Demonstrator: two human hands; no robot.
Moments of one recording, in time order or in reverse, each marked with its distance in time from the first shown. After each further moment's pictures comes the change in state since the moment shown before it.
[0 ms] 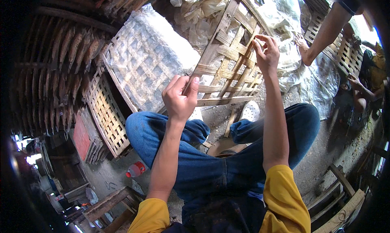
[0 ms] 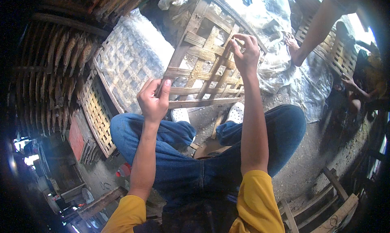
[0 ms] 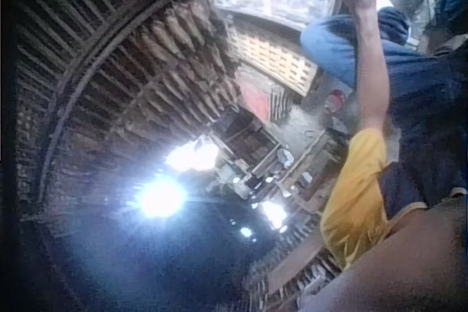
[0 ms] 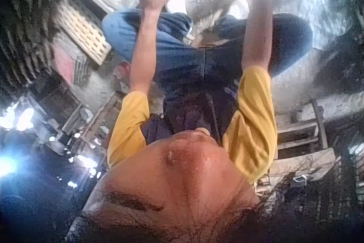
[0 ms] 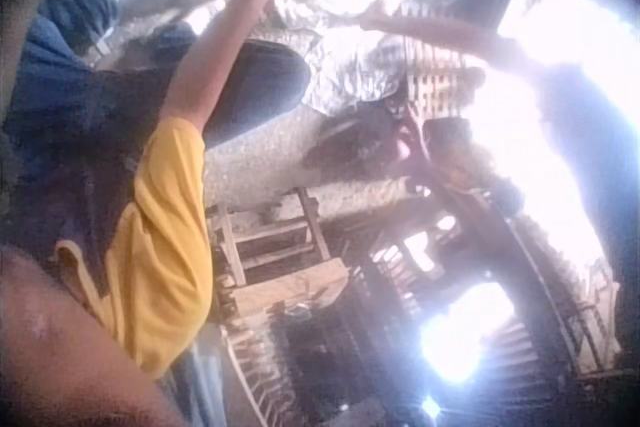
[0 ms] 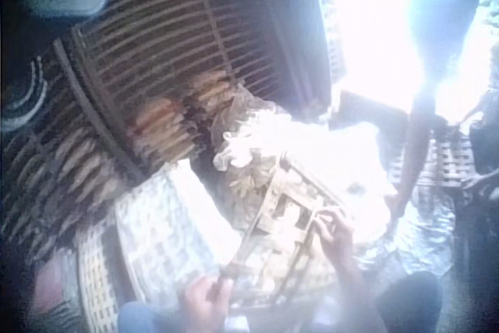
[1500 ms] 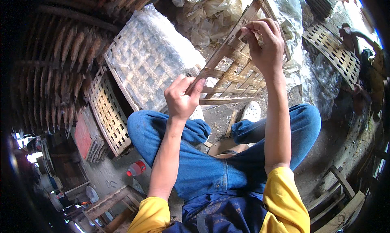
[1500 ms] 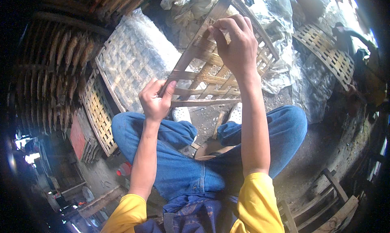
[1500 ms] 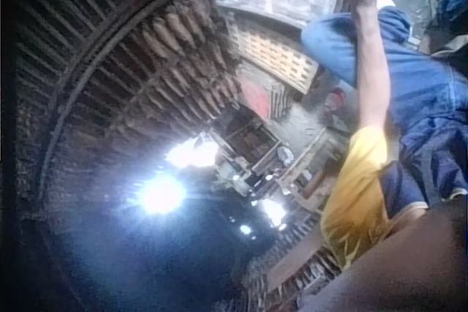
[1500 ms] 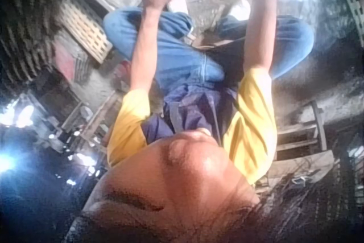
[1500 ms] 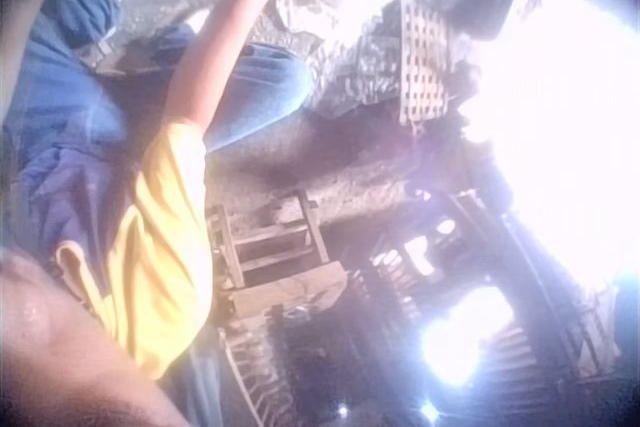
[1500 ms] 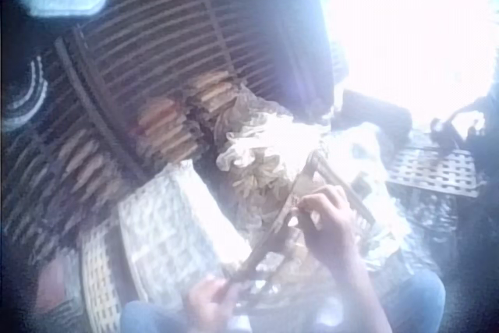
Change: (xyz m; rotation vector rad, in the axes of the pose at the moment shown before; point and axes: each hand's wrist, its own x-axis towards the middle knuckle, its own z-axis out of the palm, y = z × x) left_hand 0.001 0.000 -0.002 -0.038 -0.009 0.087; right_hand 0.035 -0.108 -0.026 -0.008 0.069 -0.510
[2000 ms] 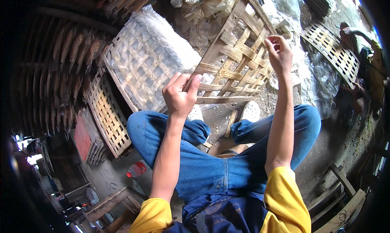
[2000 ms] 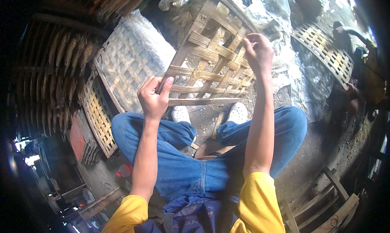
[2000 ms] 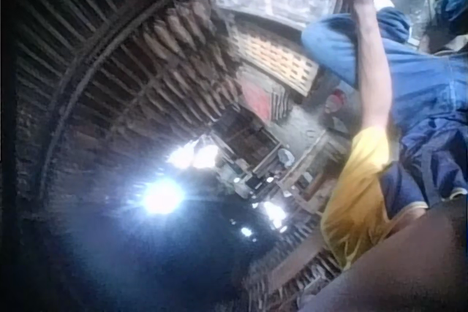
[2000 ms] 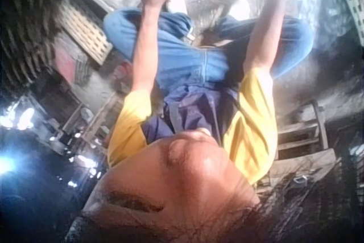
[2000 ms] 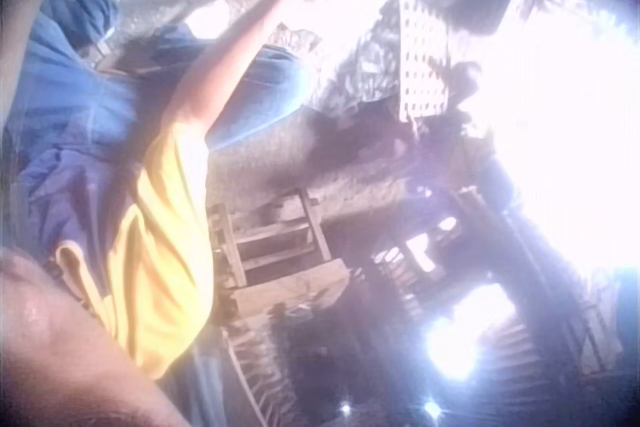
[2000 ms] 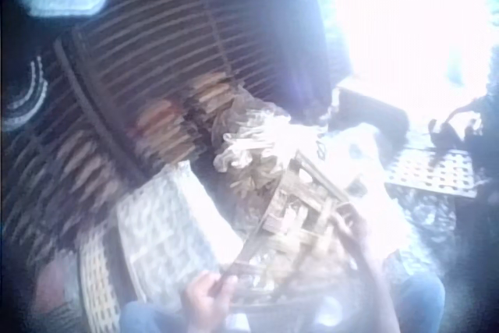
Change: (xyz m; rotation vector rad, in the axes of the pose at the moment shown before) left_hand 0.004 -0.003 0.003 0.001 0.012 -0.090; right_hand -0.065 0.083 -0.020 -0.045 -0.203 0.688
